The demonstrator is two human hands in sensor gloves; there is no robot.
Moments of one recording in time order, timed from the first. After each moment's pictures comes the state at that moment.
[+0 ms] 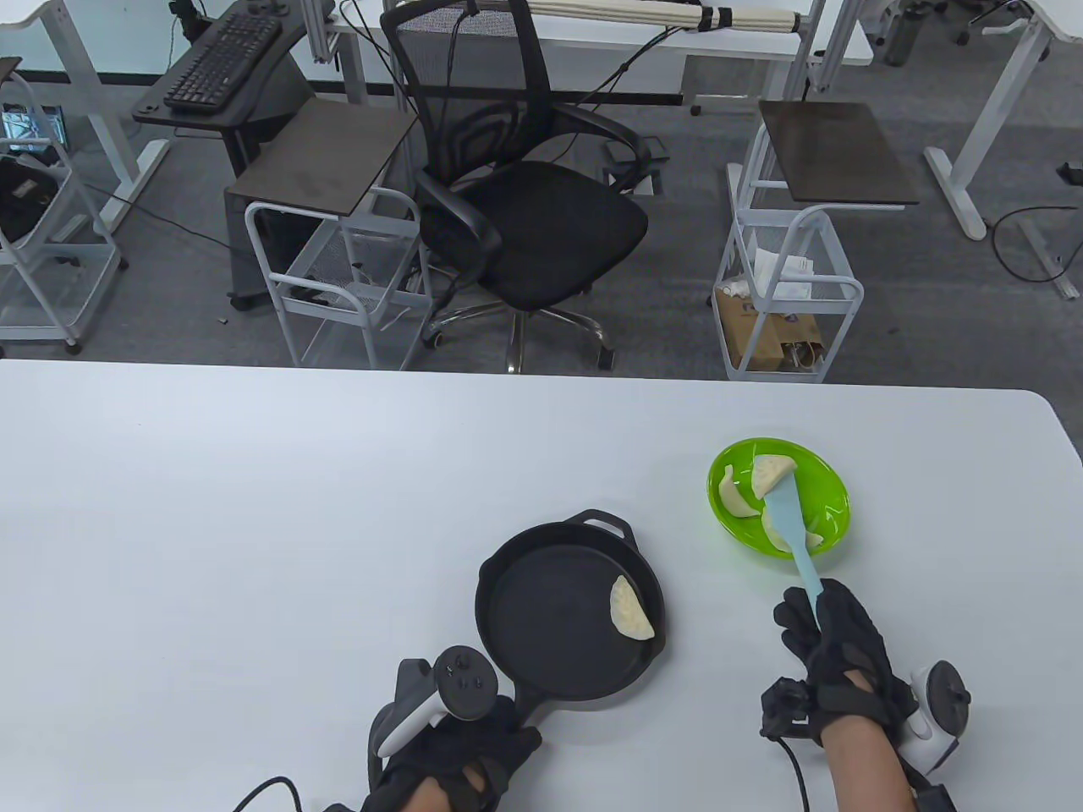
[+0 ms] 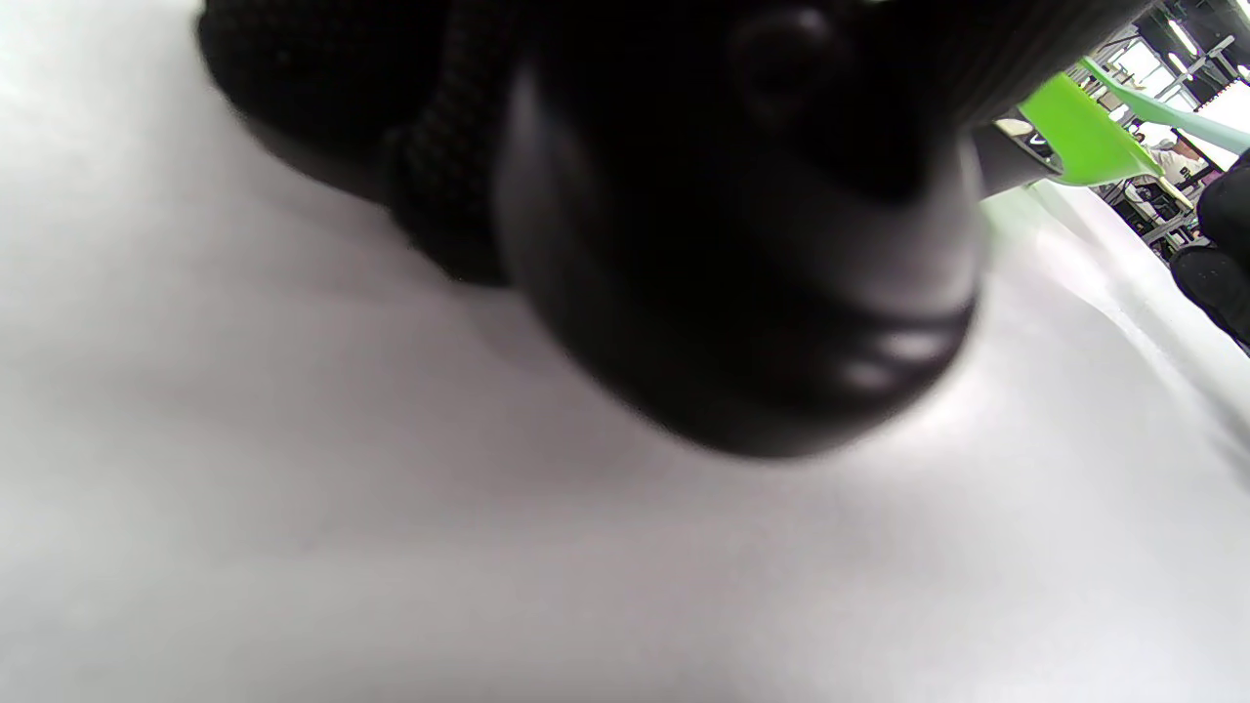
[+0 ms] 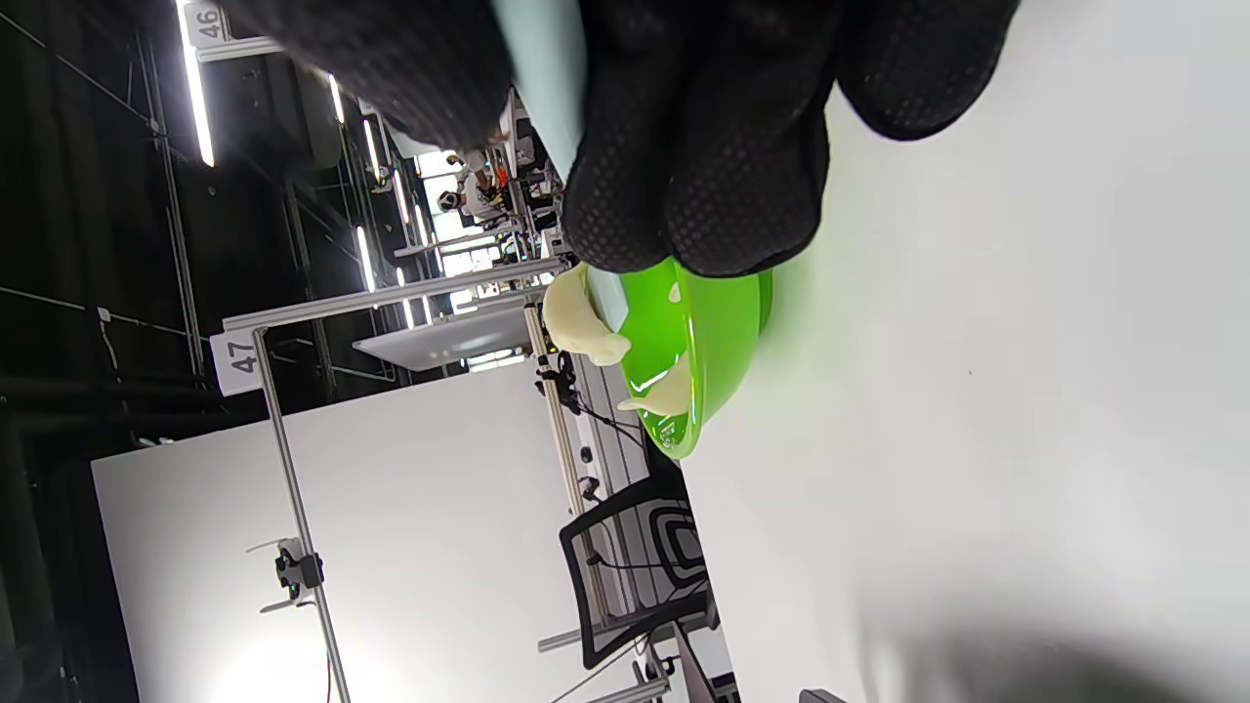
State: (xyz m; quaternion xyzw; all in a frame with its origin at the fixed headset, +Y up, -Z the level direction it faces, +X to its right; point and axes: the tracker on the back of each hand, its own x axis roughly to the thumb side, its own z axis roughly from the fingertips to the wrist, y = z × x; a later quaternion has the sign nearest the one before) left_hand -0.113 -0.793 -0.256 -0.31 -0.08 0.23 0.92; right_hand 0.331 -0.801 -0.293 -0.21 -0.07 0.58 0.78
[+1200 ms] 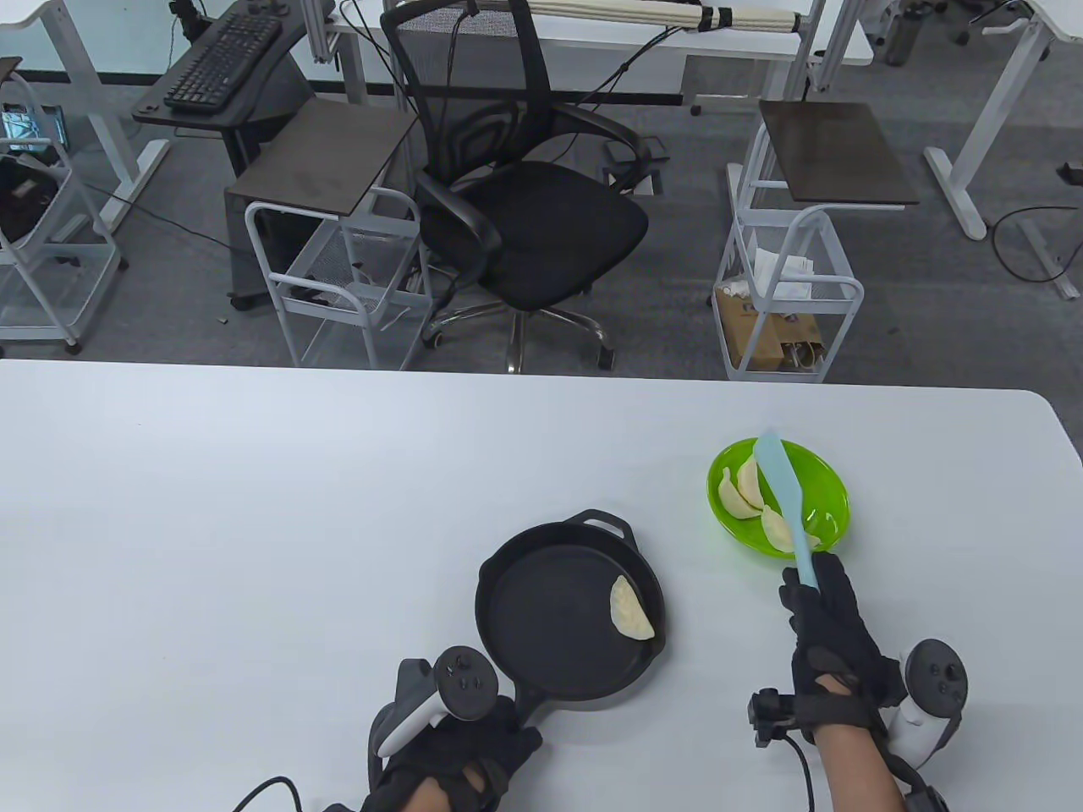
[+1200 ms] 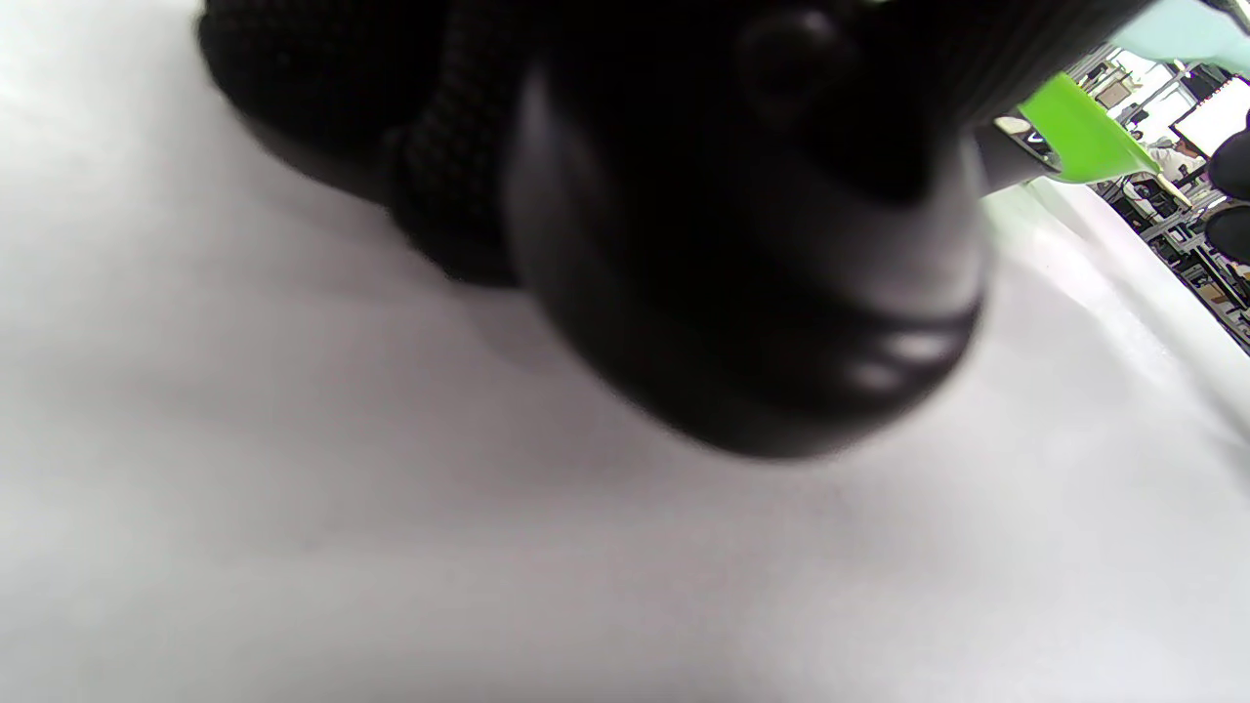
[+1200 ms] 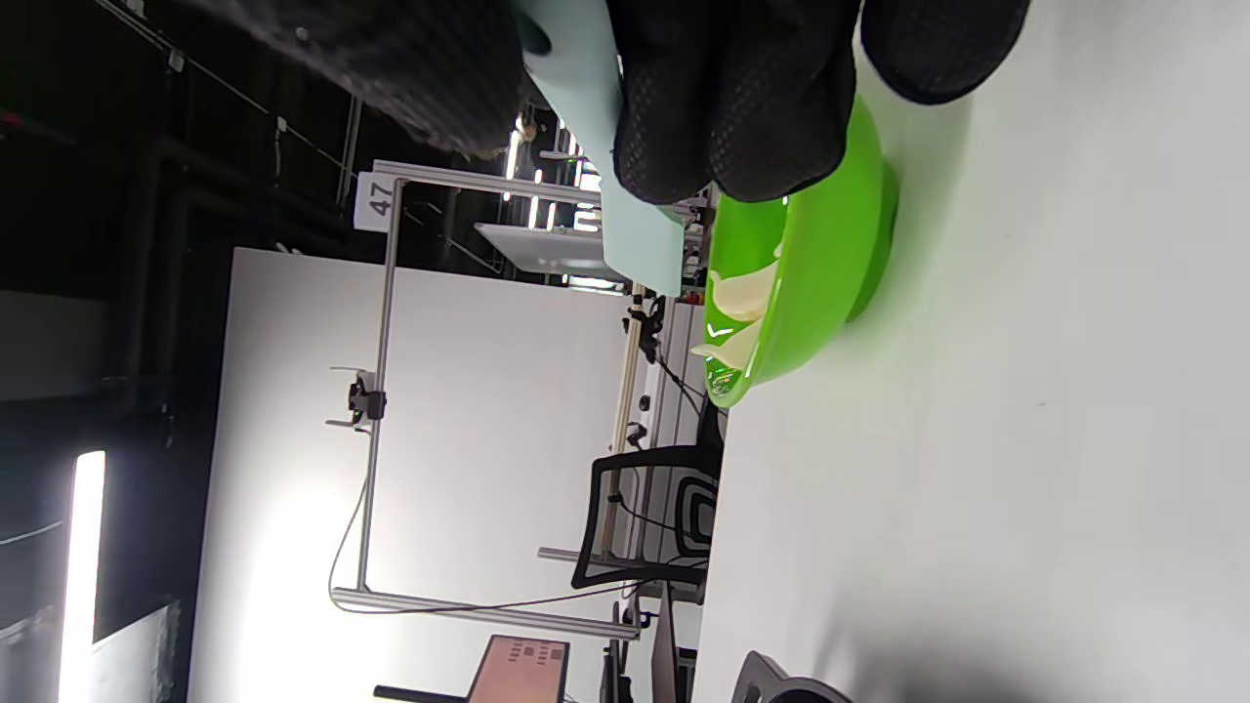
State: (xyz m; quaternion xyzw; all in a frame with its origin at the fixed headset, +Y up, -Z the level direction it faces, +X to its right) left_hand -0.112 -0.794 -0.256 -0.31 -0.08 0.23 0.92; right_hand 0.313 -0.764 -0.296 -0.10 -0.11 0.72 0.68
